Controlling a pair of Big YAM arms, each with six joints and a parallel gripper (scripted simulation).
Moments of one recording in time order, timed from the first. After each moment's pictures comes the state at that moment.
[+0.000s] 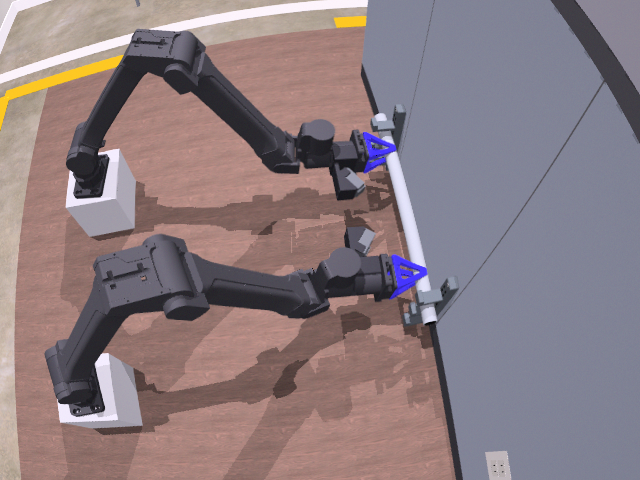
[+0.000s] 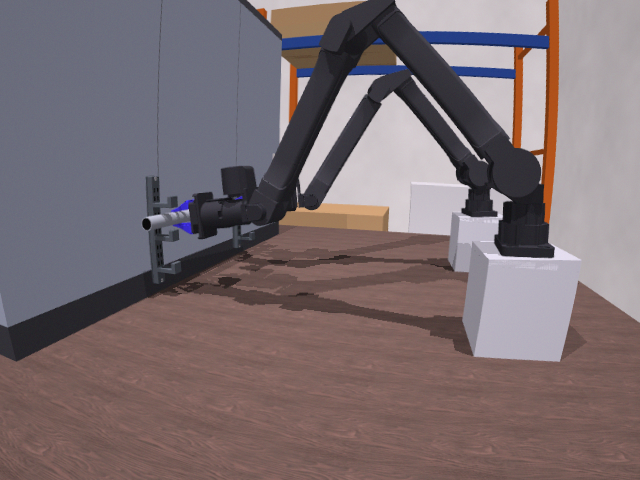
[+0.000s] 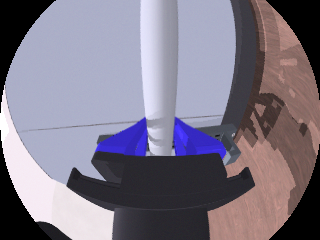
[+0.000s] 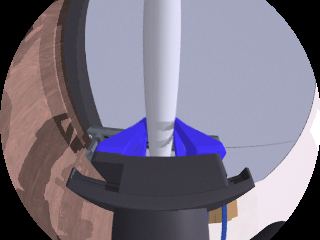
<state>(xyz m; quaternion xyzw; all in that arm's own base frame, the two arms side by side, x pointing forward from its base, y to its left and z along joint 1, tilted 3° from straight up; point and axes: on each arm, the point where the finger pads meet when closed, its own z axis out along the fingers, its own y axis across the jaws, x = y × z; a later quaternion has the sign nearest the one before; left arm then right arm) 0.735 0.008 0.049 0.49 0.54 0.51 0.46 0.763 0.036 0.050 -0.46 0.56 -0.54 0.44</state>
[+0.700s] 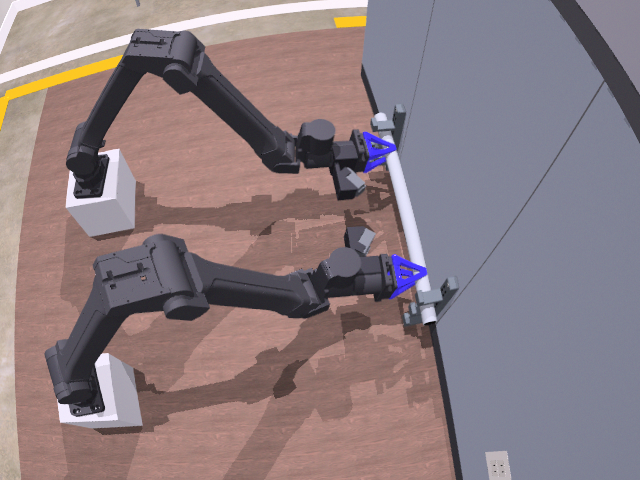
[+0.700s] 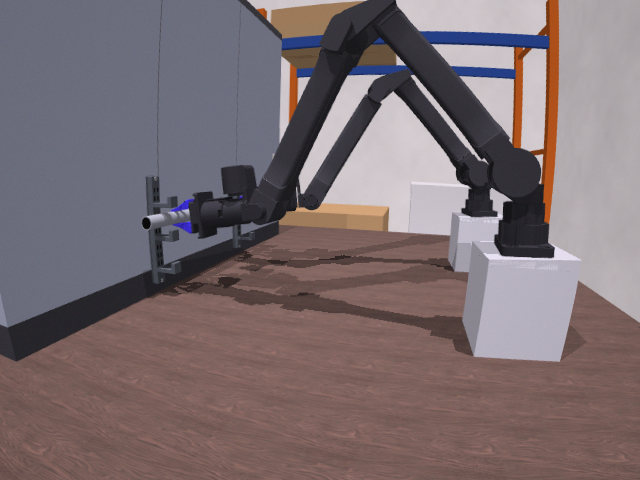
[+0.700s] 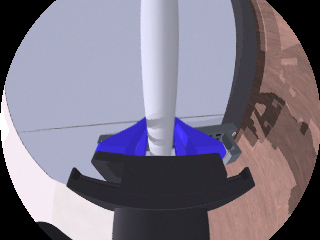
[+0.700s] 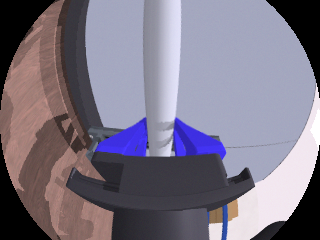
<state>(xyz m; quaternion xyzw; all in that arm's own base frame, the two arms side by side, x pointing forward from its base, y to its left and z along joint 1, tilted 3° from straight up) 0.735 0.009 0.050 0.49 0.54 0.52 0.45 0.763 0.036 0.049 -0.46 0.56 -0.54 0.44</state>
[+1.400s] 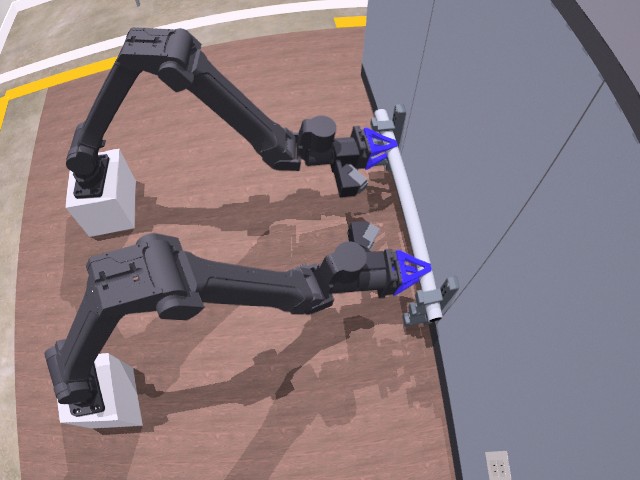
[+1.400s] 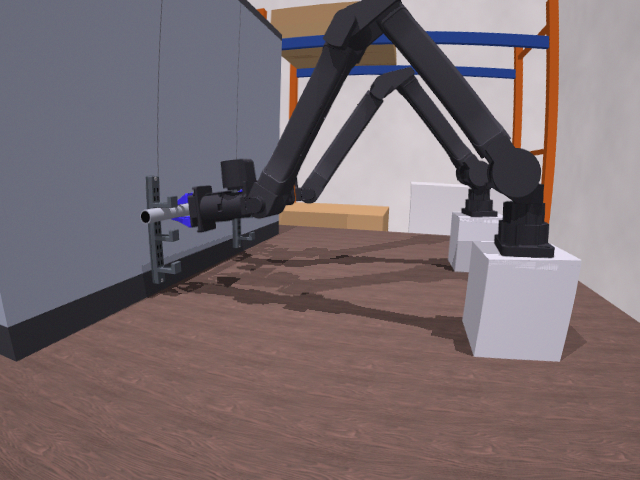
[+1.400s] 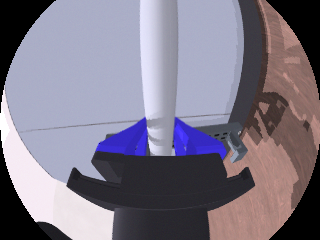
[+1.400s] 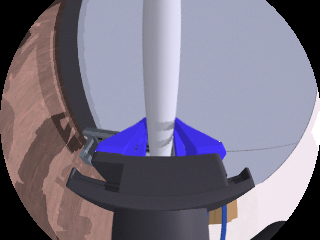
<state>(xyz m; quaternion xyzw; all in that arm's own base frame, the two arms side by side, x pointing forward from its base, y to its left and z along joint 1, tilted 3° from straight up) 0.736 0.011 0.064 0.48 0.54 0.52 0.45 0.769 0.037 0.065 -0.46 0.56 -0.53 0.43</state>
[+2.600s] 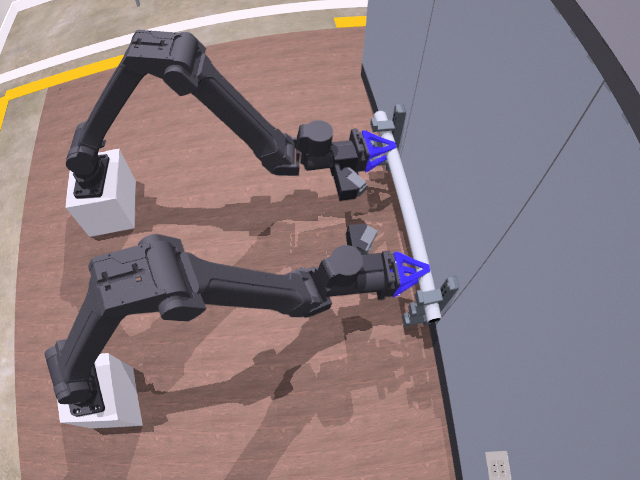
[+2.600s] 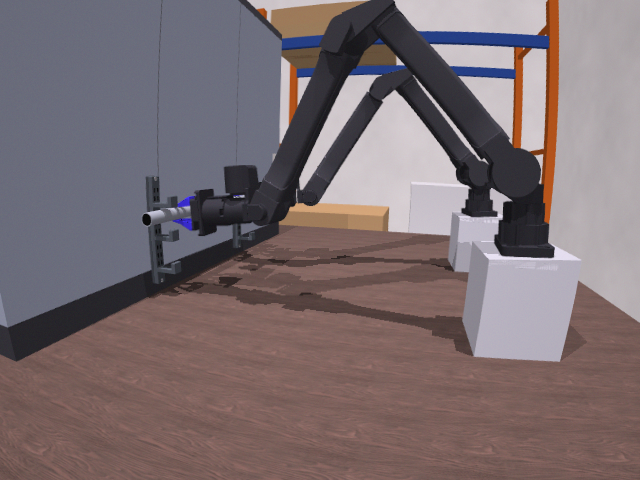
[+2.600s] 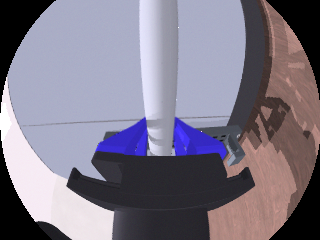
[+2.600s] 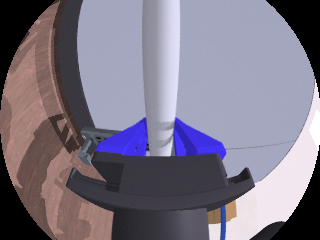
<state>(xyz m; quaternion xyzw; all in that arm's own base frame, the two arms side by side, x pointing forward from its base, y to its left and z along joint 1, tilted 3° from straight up) 0.734 0.009 0.060 0.46 0.54 0.53 0.46 0.766 0.035 0.065 -0.46 0.55 -0.54 0.44</state>
